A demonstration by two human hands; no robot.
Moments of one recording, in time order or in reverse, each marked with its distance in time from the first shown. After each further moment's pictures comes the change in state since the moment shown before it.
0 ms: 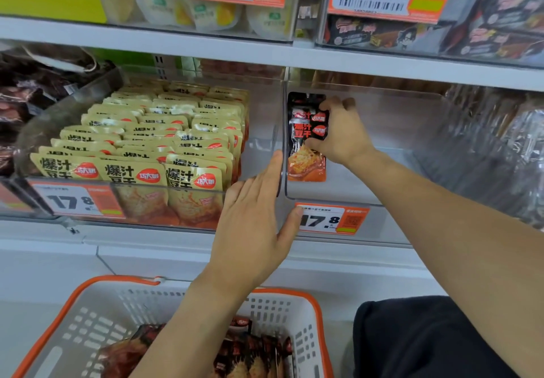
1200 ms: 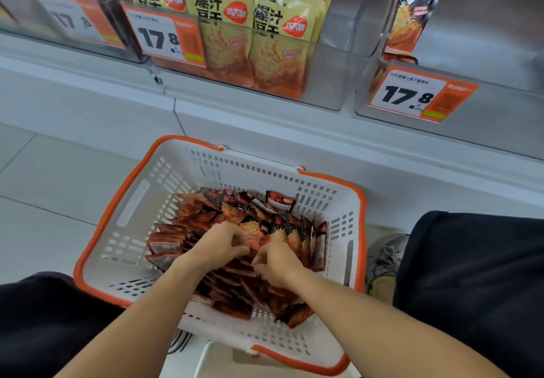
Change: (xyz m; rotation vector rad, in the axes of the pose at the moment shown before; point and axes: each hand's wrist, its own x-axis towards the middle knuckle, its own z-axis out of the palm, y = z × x) left_hand -0.278 -0.114 0.015 -0.169 -0.854 -0.737; right_hand -0.373 -0.057 0.221 0.238 -1.153 0.134
